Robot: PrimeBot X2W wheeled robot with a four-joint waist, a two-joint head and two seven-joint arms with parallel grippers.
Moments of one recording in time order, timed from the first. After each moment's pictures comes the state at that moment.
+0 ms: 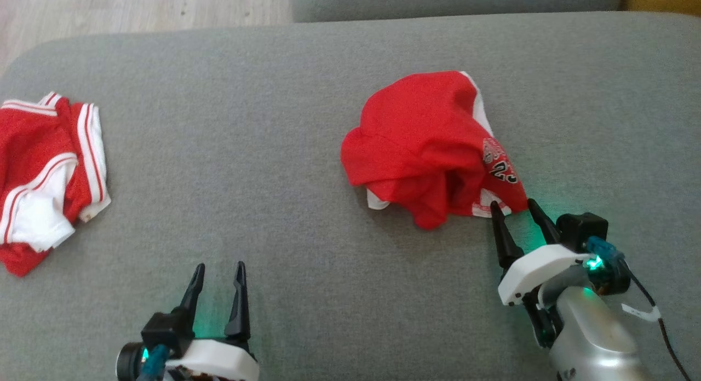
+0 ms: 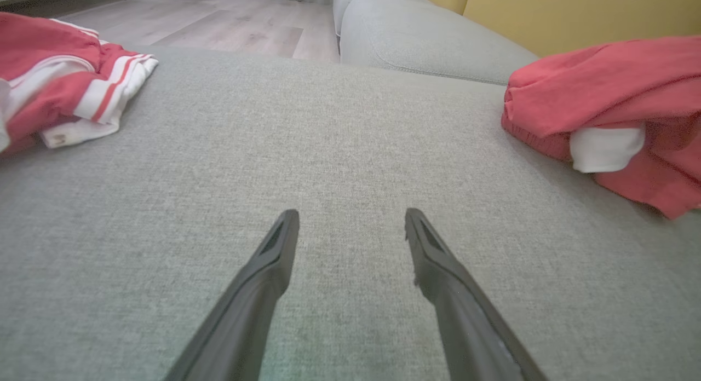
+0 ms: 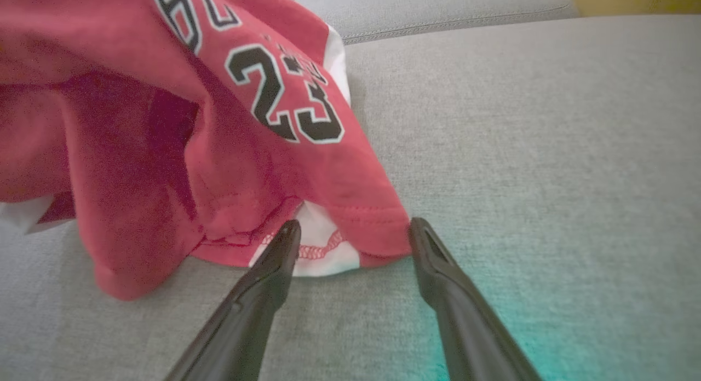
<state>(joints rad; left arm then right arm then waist) -0.06 0.05 -0.18 0.47 -0.25 -0.05 -0.26 -0.40 -0.06 0.15 0.89 0.21 0.13 -0.26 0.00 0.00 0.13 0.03</state>
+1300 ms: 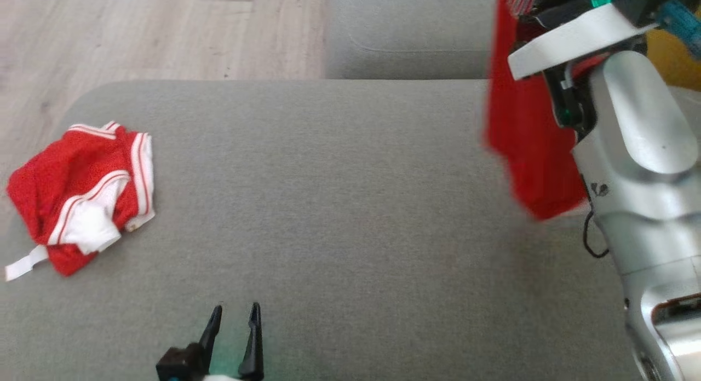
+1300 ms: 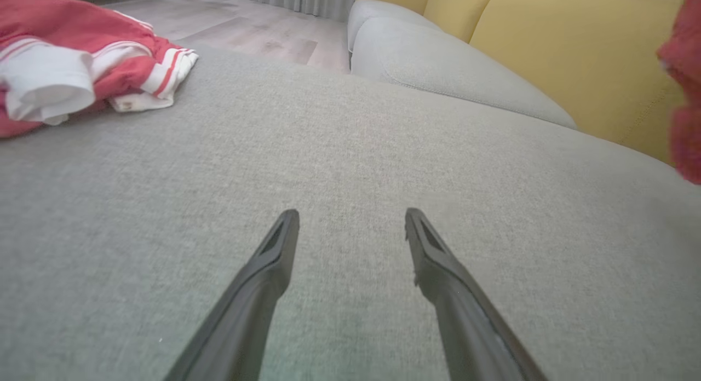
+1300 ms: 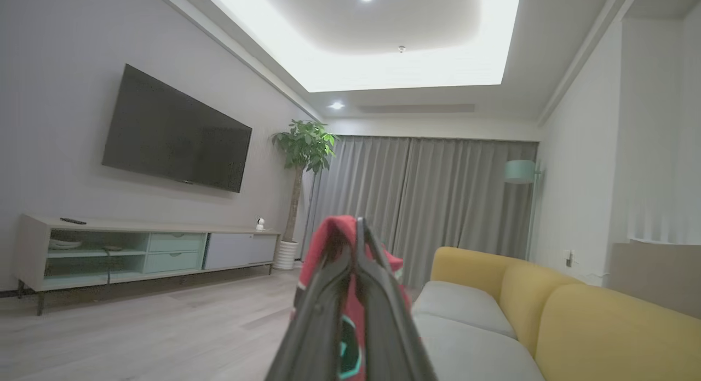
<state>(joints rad) 0.01 0.05 -0.26 0.51 -0.34 -0.05 -0.26 -0.92 -0.15 0.31 0.59 0.21 0.13 -0.26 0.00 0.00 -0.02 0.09</state>
